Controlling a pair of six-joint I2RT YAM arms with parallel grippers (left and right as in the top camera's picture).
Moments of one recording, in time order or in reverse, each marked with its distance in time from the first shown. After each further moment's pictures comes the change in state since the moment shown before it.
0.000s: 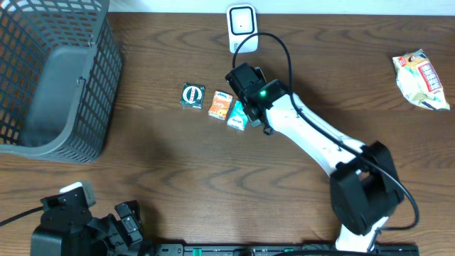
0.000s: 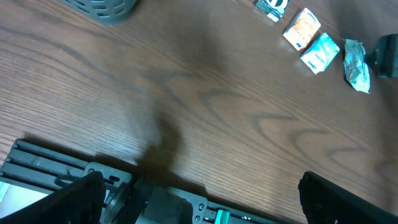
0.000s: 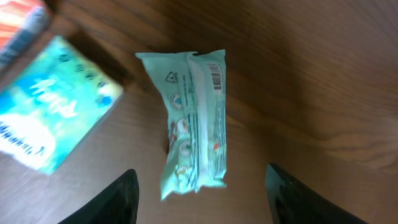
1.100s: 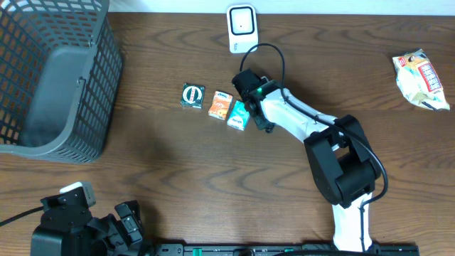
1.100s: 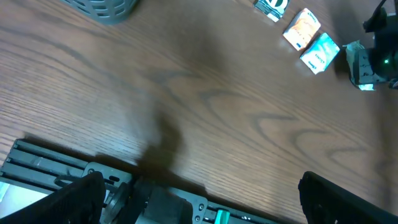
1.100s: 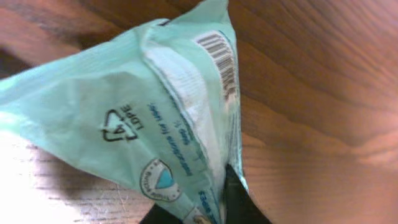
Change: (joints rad) left arm 0.000 0.000 0.000 0.000 0.000 0.000; right arm -0.079 0.202 0.006 0.042 0.015 -0.020
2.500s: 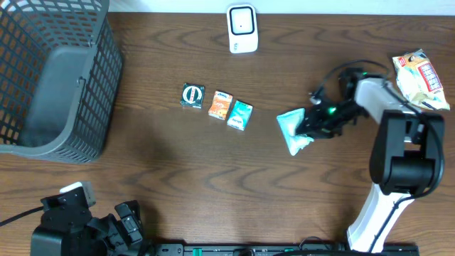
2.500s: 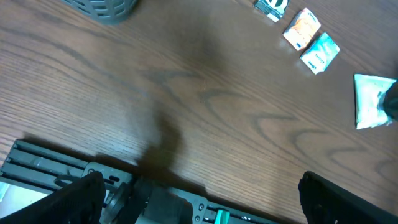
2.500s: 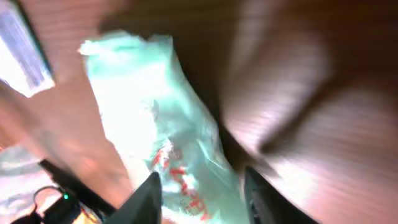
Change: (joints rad) left arm 0.000 0.000 0.000 0.000 0.000 0.000; right arm -0.624 -0.047 -0.070 -0.311 -1.027 -0.160
